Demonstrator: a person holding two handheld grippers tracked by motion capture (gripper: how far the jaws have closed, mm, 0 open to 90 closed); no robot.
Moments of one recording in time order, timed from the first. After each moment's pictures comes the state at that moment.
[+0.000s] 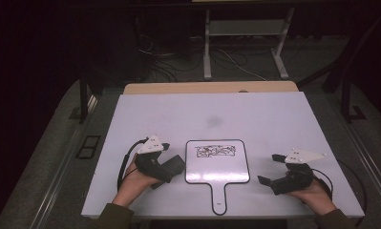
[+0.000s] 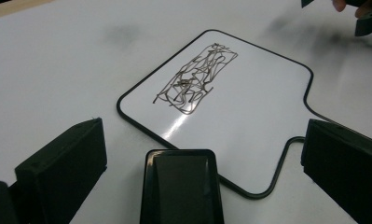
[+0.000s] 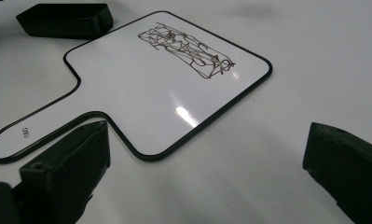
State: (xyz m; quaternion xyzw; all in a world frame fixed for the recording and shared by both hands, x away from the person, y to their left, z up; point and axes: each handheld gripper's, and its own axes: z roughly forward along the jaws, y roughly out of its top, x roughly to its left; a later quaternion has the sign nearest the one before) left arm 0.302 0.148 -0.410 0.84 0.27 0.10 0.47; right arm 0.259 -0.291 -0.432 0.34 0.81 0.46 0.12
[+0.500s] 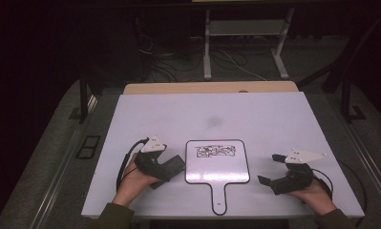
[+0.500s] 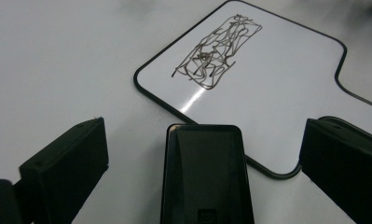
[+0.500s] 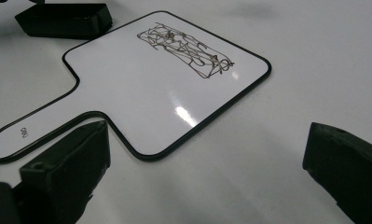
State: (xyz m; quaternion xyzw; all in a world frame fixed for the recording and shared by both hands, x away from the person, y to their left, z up) left arm 0.306 0.150 -0.417 0.86 0.28 0.10 0.42; right arm 0.259 -0.292 -0.433 0.35 0.81 0.46 0.12
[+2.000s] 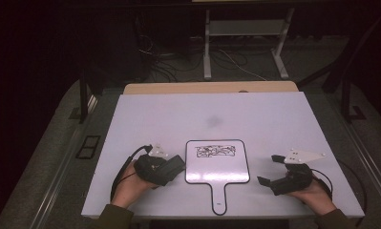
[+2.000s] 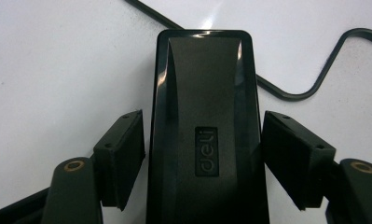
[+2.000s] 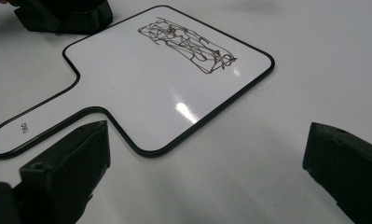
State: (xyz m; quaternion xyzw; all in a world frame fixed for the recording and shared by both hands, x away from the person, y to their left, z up) left arm 0.300 0.151 -0.431 0.91 0.29 0.07 0.30; right arm 0.259 -0.291 -0.434 0.34 0.81 0.45 0.12
